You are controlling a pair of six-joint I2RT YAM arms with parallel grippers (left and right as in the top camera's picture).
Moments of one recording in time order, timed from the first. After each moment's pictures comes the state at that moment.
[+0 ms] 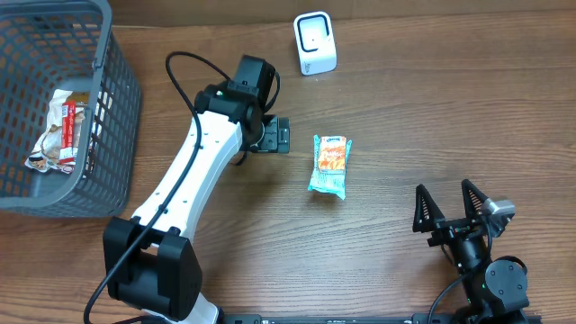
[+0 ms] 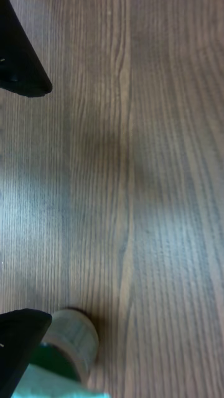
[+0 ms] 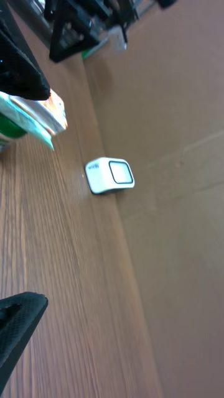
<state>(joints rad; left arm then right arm) -0.31 1.75 1.47 -1.05 -0.09 -0.31 0.28 0.01 0.02 -0.02 0.05 0.37</state>
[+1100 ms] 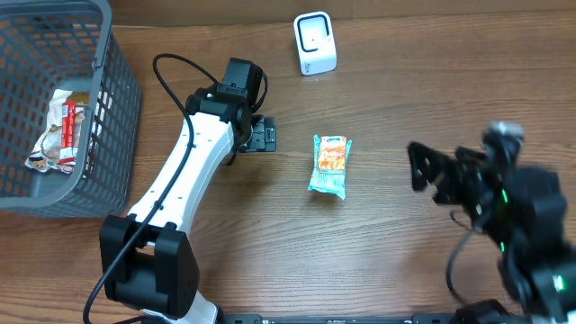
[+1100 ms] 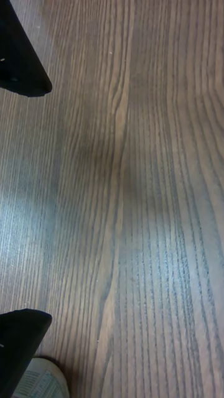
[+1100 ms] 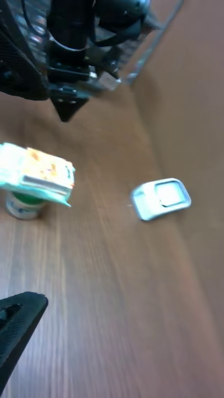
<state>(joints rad) -0.25 1.75 1.44 -1.01 -0.17 -0.30 0.28 0.81 0.92 -0.58 -0.12 0.51</state>
